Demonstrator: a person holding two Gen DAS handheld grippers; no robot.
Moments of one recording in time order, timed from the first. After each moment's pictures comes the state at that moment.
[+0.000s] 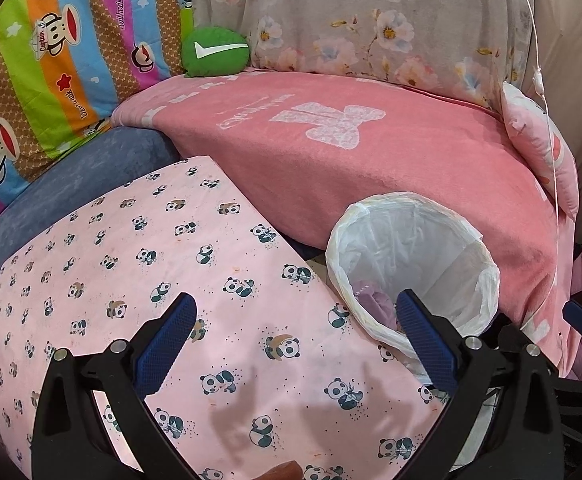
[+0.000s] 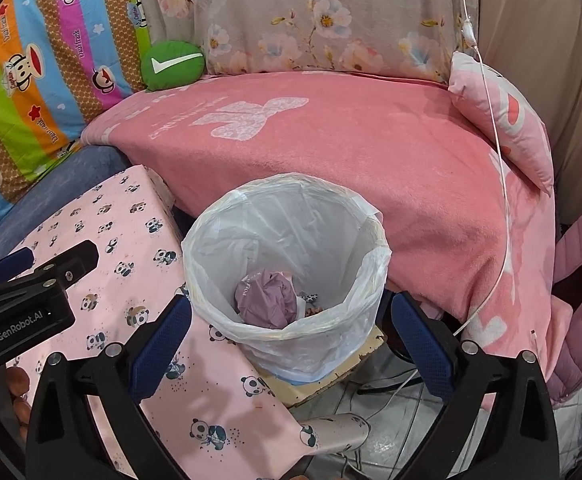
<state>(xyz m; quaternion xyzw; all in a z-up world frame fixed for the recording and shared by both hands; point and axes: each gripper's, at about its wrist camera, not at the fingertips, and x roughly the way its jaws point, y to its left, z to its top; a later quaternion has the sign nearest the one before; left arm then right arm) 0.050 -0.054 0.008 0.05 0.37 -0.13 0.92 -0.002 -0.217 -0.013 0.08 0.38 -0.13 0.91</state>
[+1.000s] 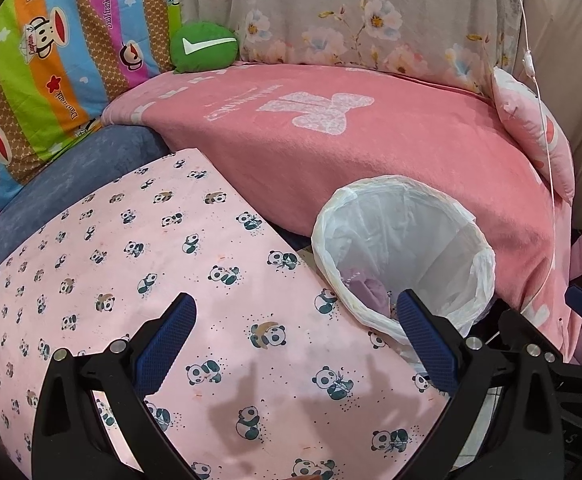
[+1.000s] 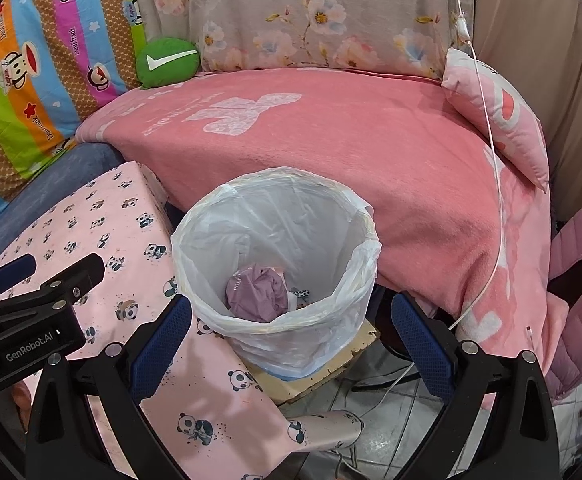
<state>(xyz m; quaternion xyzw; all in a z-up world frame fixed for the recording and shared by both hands) 0.044 -0.066 -0.002 0.06 0.38 -0.14 0.91 -0.005 -0.225 -0.019 0.08 0.39 -0.14 0.91</state>
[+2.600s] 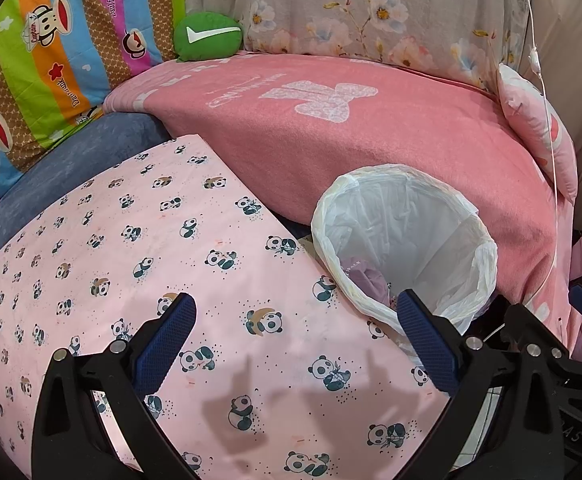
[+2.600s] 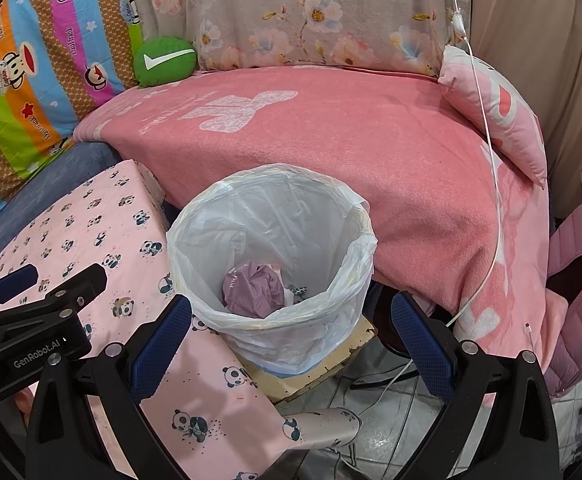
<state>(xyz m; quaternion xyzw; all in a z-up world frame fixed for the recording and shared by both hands) 0.042 -0.067 -0.009 0.05 0.39 -0.14 0.91 -0.007 -0.228 -0.020 0.08 0.39 -0.14 0.91</state>
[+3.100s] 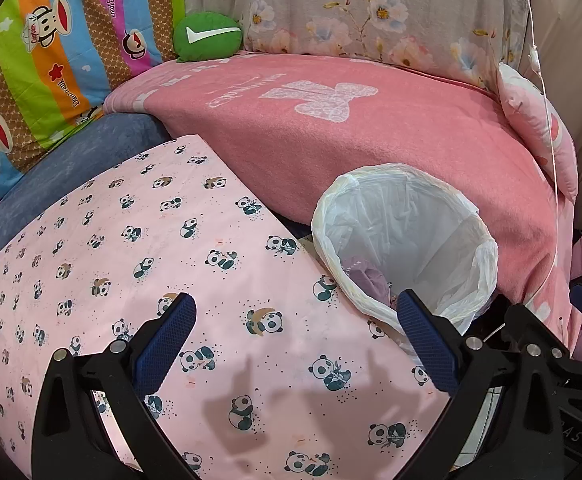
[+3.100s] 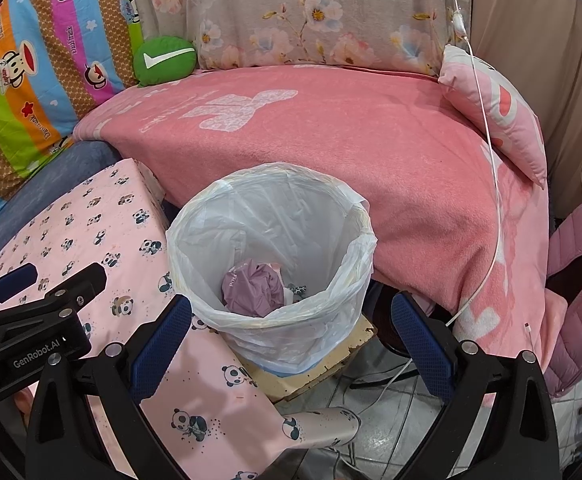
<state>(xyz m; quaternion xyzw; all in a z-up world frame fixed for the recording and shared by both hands) 0.042 -0.066 -0.010 0.05 0.39 -0.14 0.91 -0.008 -0.228 -0.023 0.08 0.39 -0.14 0.91</state>
